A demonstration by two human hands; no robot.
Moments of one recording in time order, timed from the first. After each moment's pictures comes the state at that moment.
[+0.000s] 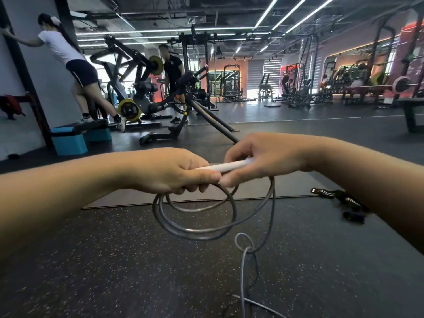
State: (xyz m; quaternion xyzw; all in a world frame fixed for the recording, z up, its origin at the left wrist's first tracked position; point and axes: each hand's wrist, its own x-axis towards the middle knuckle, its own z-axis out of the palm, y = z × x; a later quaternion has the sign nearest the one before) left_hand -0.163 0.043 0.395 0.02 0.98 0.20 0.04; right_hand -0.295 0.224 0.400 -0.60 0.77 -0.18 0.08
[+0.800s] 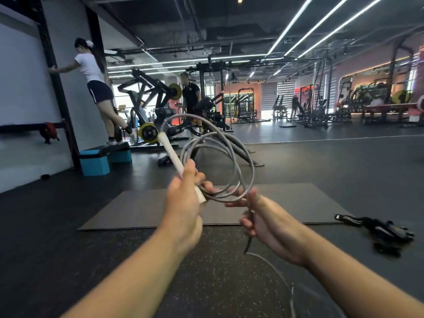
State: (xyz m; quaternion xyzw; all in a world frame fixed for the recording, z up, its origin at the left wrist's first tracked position) left_hand -0.179 0.060 0.353 -0.10 0.49 0.77 -0.40; right_hand -0.283 0.184 0.301 -0.41 0.54 -0.69 0.28
